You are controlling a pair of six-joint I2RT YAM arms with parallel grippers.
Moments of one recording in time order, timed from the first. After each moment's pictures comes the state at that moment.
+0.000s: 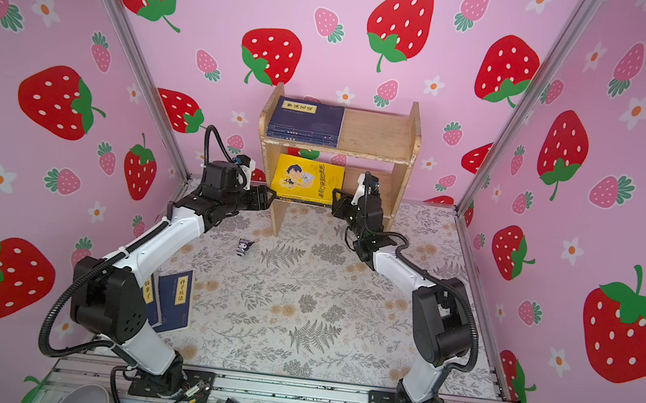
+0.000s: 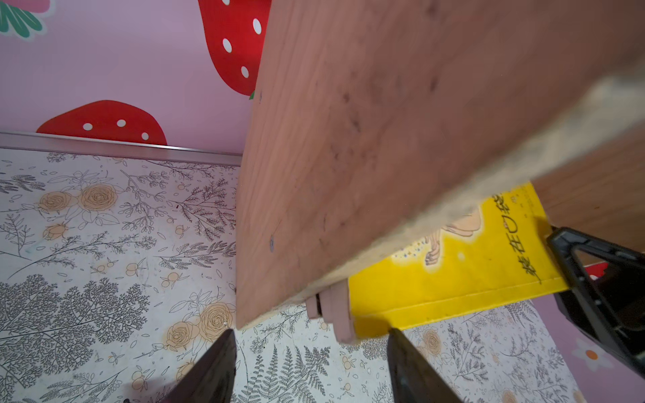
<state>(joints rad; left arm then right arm) -0.23 1.64 1.42 -0.30 0.21 -0.31 0.56 1.75 1.22 0.43 -0.06 0.61</state>
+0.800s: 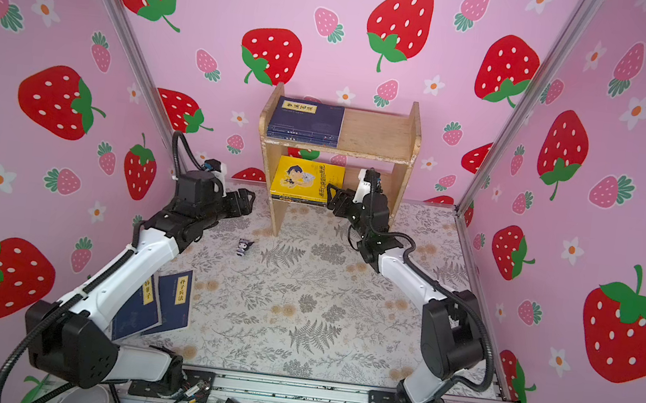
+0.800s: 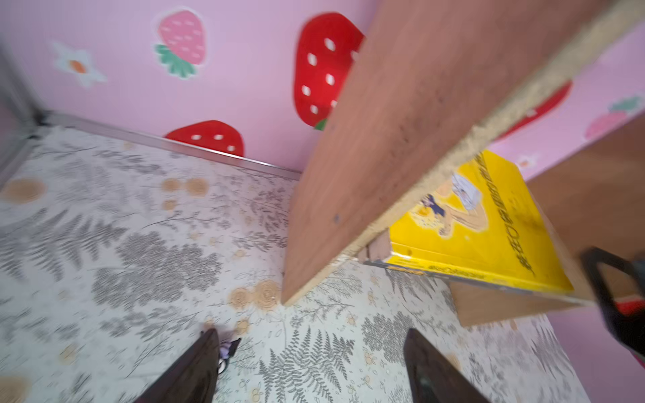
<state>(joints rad) -0.21 1.32 1.23 -0.39 -0.09 -0.43 0.56 1.60 1.20 0.38 -0.08 0.52</state>
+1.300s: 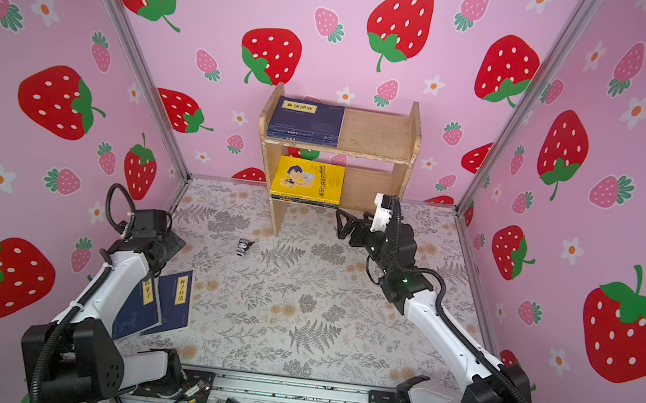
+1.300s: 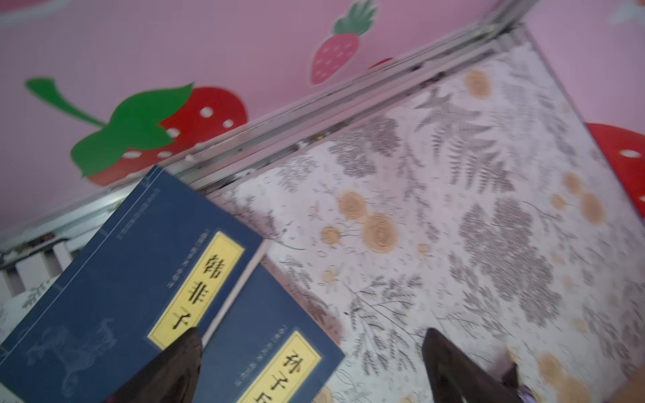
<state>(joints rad) 0.30 1.25 0.85 -0.63 -0.31 -0.81 0.56 1.20 0.87 0.23 -0.13 0.47</state>
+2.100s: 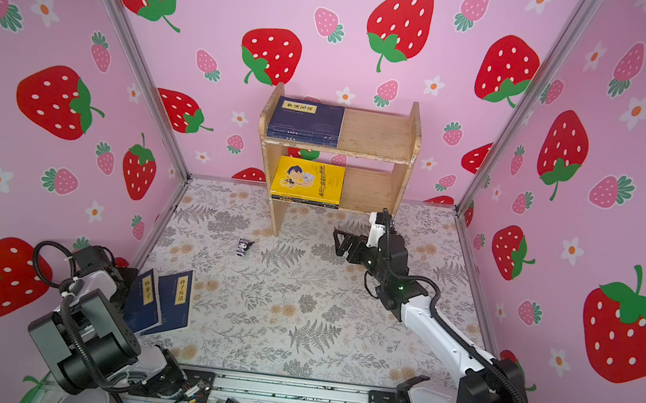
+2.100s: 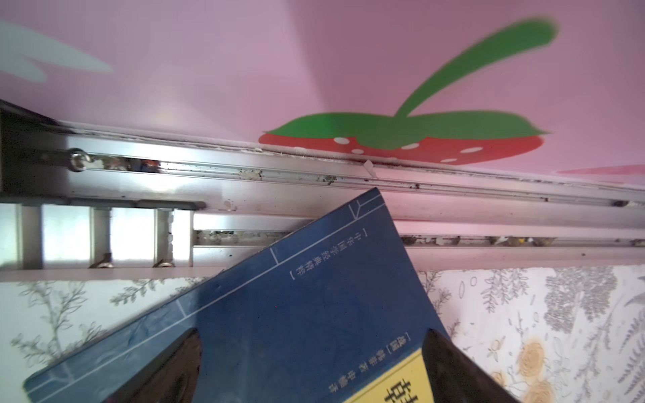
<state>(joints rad) 0.81 1.37 0.69 -0.44 -0.08 -0.82 0.56 1.25 0.78 0.20 -0.16 0.56</state>
